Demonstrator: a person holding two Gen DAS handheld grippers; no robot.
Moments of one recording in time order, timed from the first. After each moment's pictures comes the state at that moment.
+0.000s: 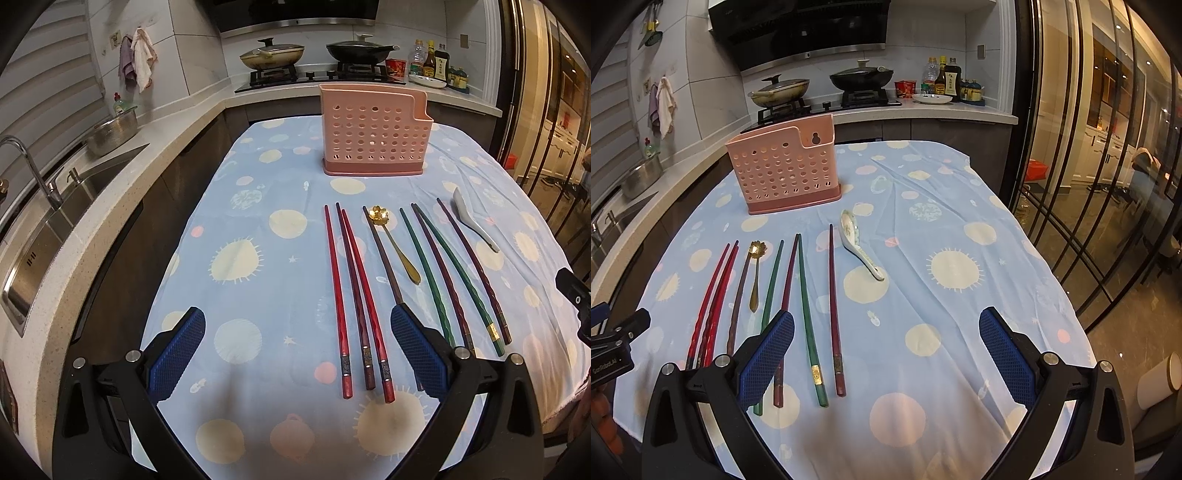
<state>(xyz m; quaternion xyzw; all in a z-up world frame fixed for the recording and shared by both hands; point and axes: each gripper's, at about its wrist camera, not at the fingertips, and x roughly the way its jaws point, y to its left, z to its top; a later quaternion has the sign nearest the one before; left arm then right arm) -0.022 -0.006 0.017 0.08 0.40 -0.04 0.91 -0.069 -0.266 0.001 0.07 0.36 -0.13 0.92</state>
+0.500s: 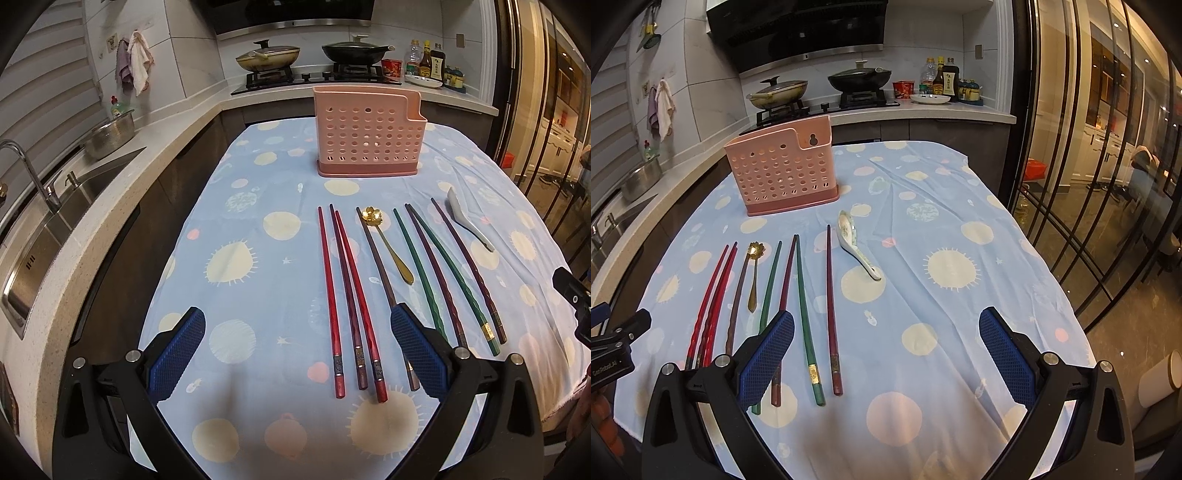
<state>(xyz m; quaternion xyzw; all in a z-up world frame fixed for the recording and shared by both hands) -0.025 -0.011 0.018 0.08 0.40 -0.05 0.91 -0.072 -0.268 0.001 0.08 0.36 -0.13 0.92</state>
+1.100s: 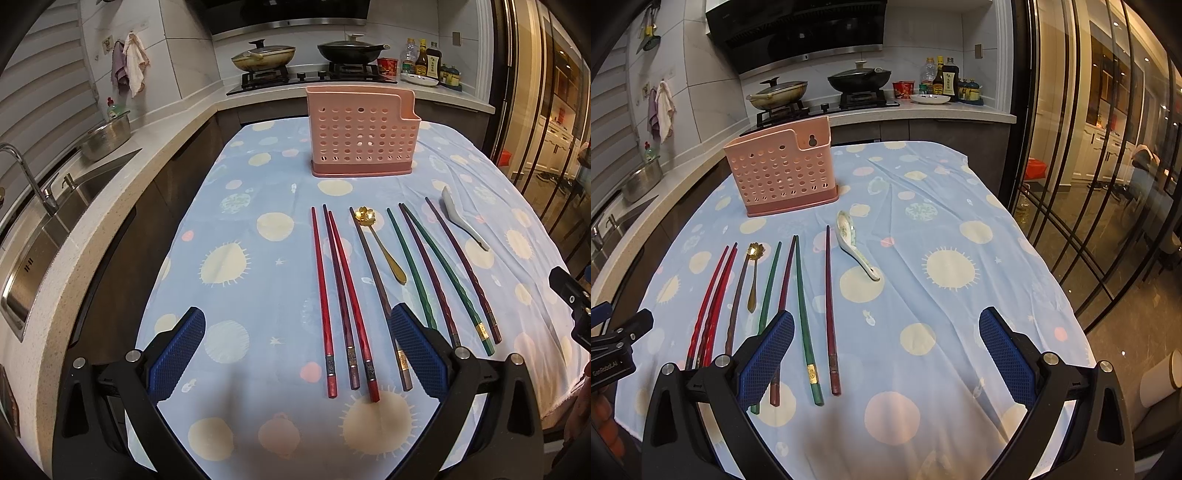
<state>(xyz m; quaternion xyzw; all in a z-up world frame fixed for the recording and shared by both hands) -0.024 -0.019 0.018 0.08 0.40 -0.05 0.91 -0.072 -0.270 0.002 0.08 0.36 -0.13 0.92</state>
